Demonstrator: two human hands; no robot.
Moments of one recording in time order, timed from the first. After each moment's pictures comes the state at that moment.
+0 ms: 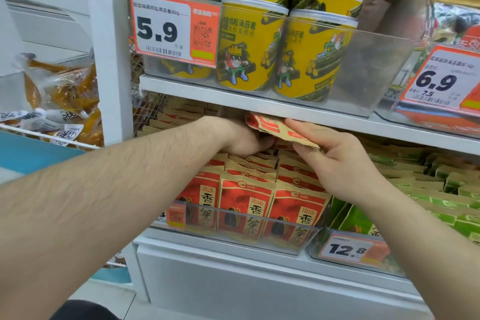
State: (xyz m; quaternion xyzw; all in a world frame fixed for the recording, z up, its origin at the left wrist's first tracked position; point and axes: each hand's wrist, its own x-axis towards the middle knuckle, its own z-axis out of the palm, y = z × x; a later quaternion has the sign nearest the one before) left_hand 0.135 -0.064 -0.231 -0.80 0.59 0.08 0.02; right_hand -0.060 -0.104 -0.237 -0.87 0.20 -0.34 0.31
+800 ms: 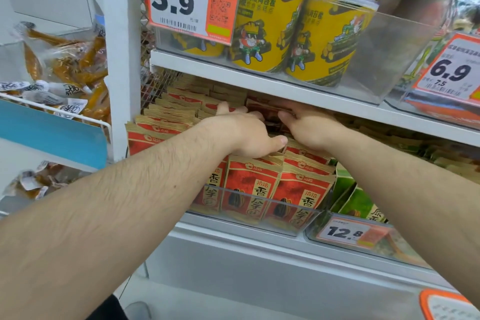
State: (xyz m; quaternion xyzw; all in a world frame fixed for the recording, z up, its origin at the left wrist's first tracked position) left_hand 0.116 -0.042 -0.239 -0.79 0.61 0.06 0.04; right_hand -0.001 -0.143 -0.228 -0.92 0.36 -0.10 0.11
